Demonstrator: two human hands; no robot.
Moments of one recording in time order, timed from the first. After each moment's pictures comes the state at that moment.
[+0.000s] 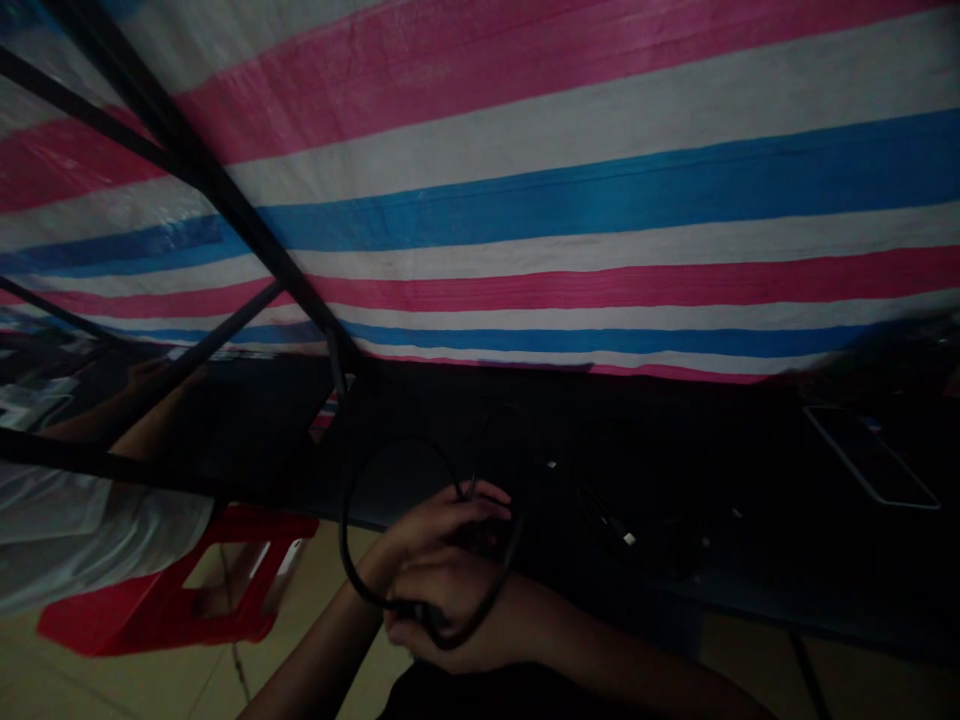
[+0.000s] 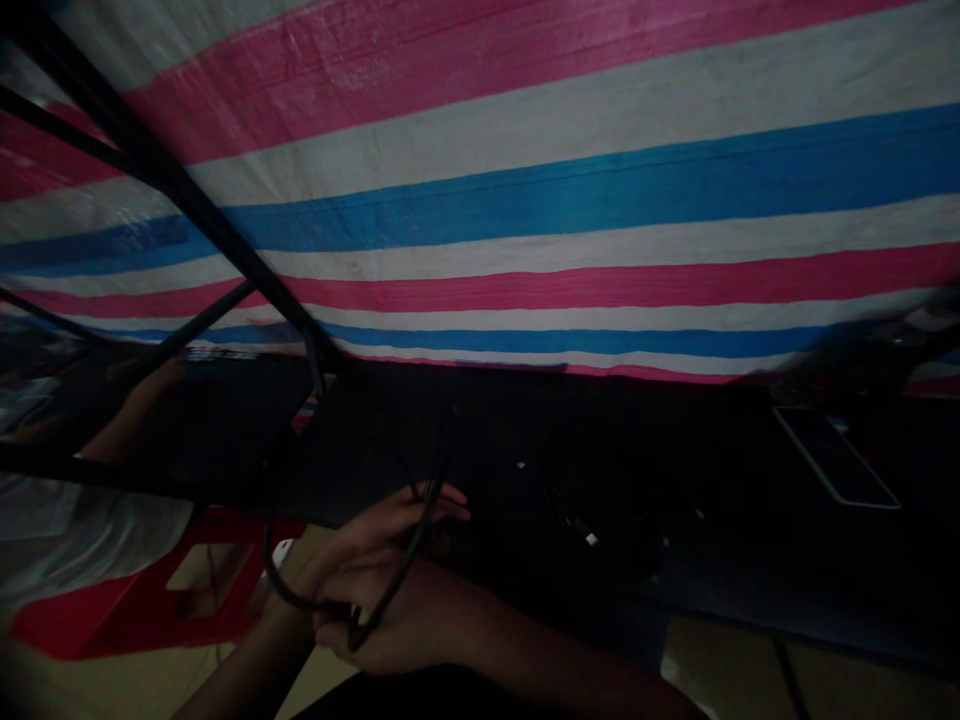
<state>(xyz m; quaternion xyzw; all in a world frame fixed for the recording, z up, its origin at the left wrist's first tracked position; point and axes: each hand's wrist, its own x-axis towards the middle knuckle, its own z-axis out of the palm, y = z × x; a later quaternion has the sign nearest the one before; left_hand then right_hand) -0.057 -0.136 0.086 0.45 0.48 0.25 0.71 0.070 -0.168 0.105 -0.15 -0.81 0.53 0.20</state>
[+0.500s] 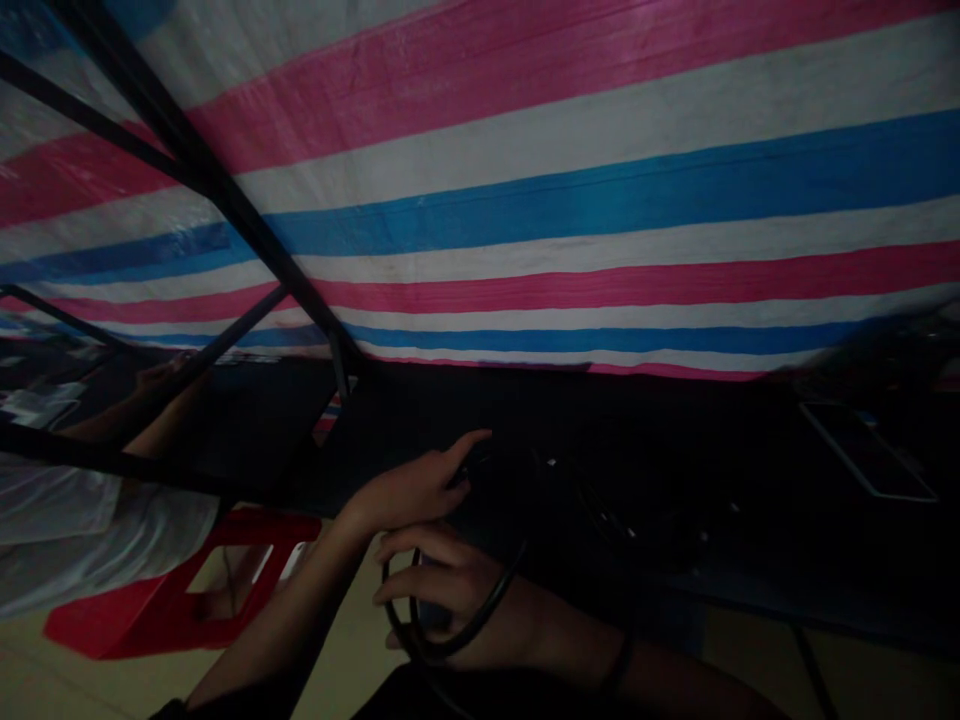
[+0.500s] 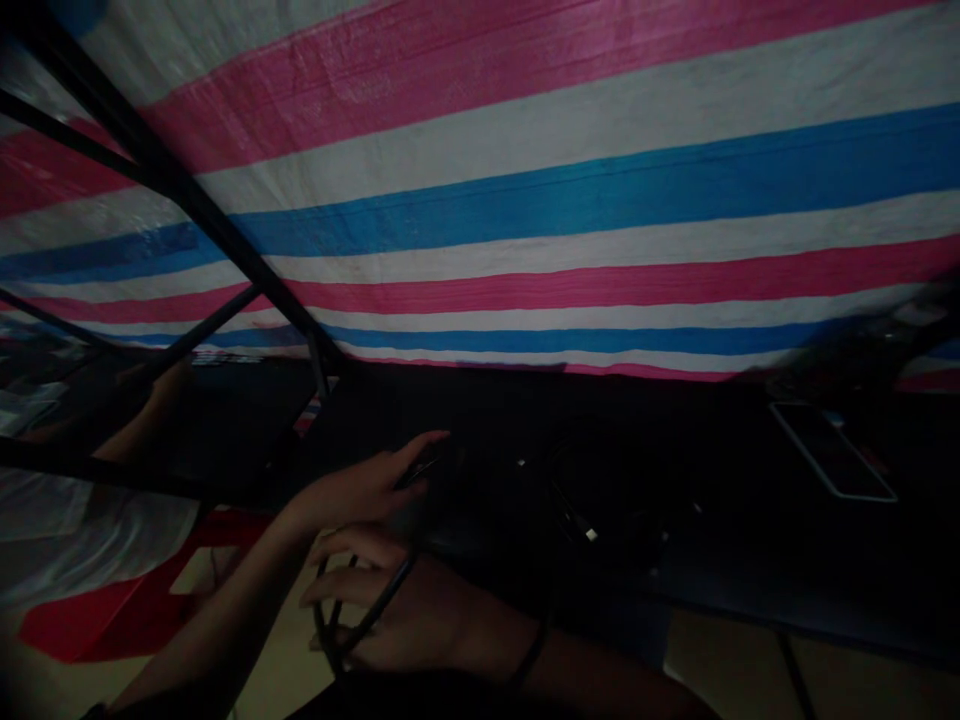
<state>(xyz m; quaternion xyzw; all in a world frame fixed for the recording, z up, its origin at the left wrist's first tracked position) -0.074 -0.107 0.148 0.74 0.49 0.15 0.44 0.078 -0.173 0.106 -0.11 -0.78 0.51 0.35</state>
